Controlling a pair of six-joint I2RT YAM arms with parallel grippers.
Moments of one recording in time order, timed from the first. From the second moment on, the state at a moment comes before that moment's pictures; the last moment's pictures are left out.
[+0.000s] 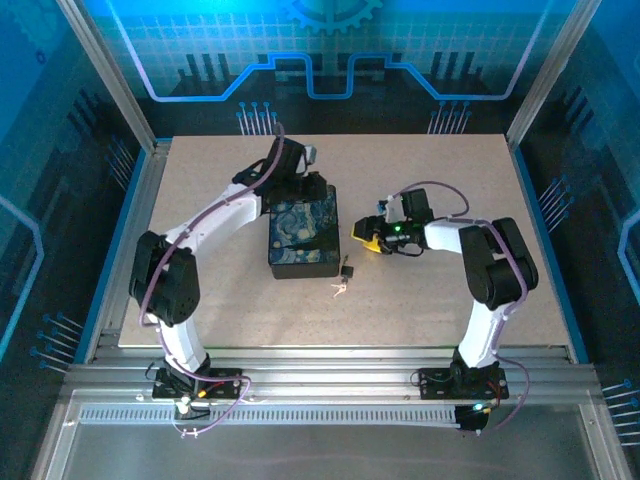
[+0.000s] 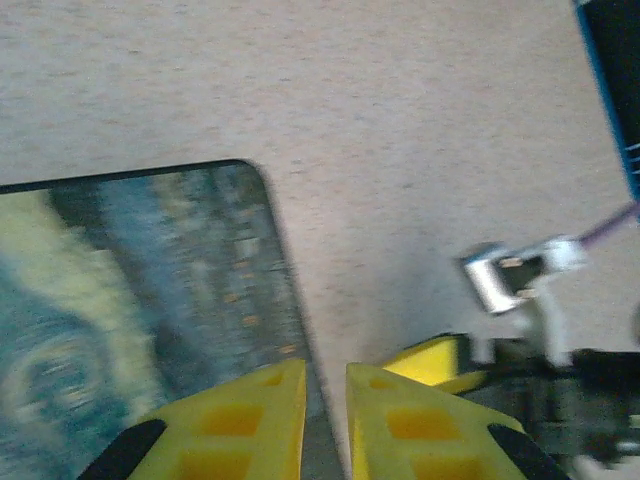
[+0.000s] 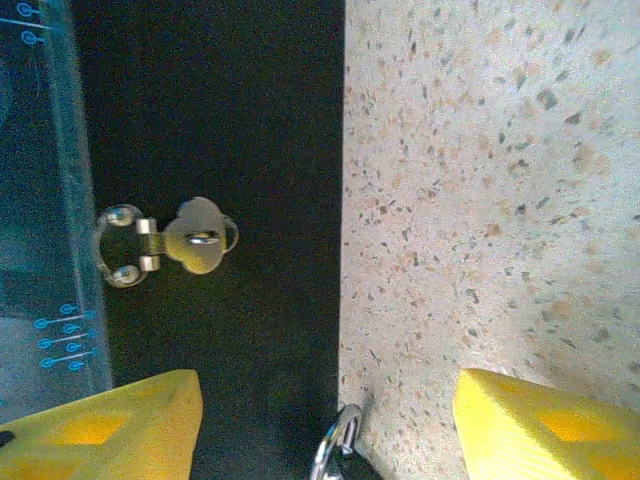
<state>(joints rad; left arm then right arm) -0.43 1.78 1.49 -0.48 0.19 -0.50 0.23 1.85 0.97 -0.04 -0.78 0.59</state>
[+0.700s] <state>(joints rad) -0.13 1.35 0.60 0.10 -0.10 -0.11 0.11 1.28 0.53 0.12 0.03 0.04</state>
